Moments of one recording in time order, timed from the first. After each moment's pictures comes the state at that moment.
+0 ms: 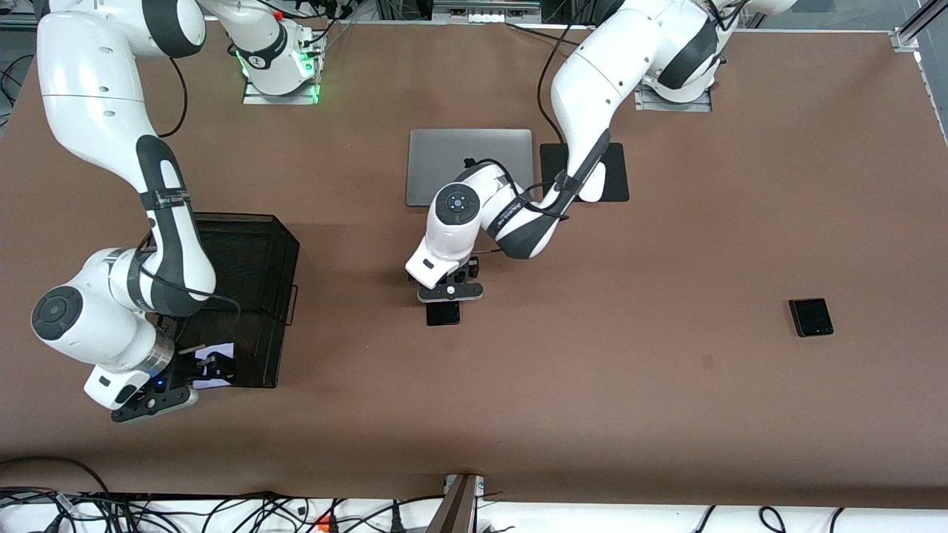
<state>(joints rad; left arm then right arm) -0.71 1.13 -0.14 -0.96 0.05 2.24 -0.92 0.01 0.89 -0.01 -1.23 0.10 2.33 -0.36</state>
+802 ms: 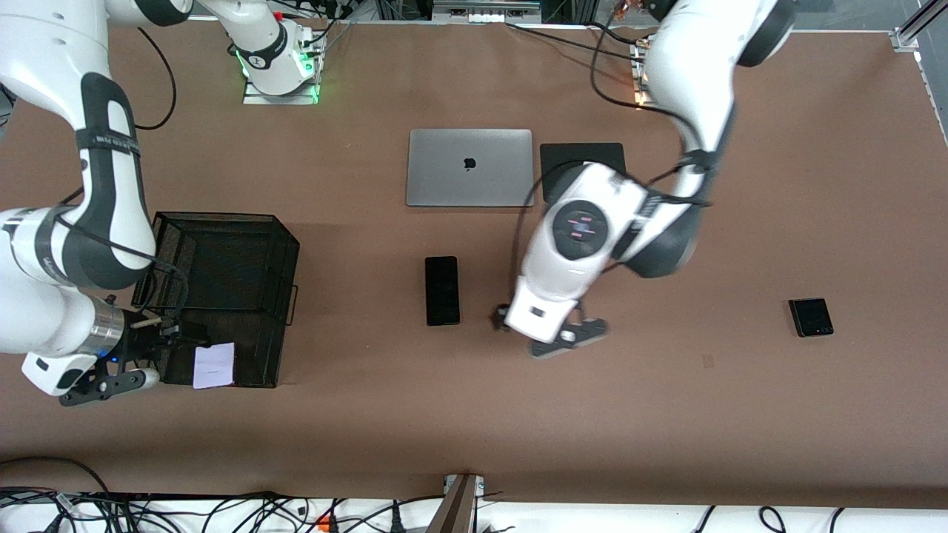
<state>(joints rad) -0.41 0.85 -0.11 -0.90 0.05 1.81 -0.86 0.02 0.72 0.00 -1.10 0.11 1.81 -0.18</state>
